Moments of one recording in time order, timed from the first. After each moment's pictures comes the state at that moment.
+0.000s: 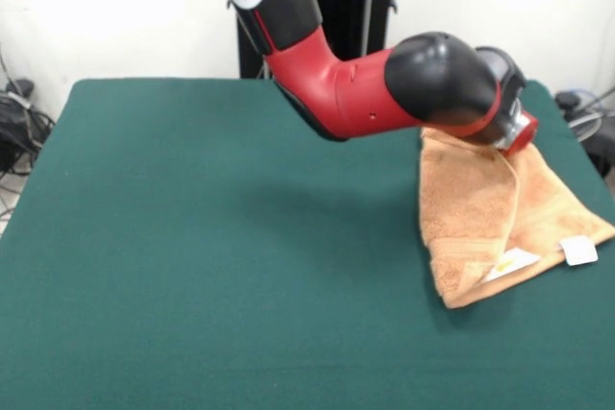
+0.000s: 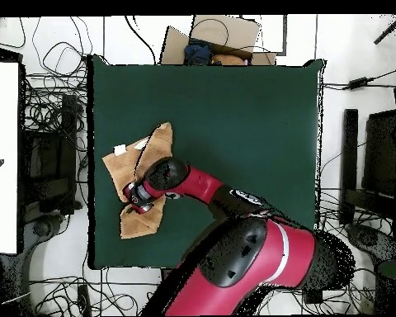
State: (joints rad) arm -0.47 -0.17 0.51 1.72 0.04 0.81 2.44
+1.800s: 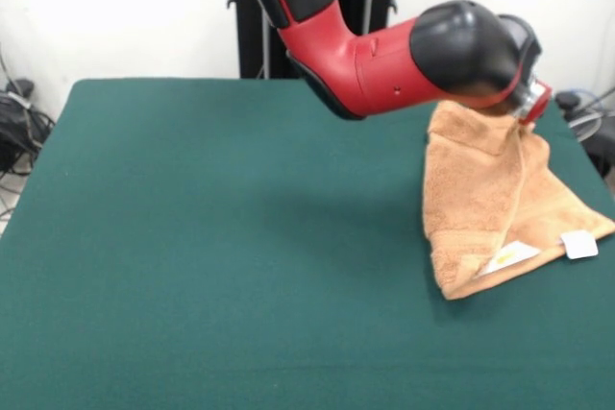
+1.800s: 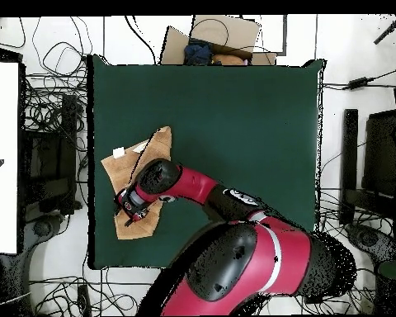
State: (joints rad) arm -0.44 -0.24 0.51 1.78 0.04 0.86 2.44
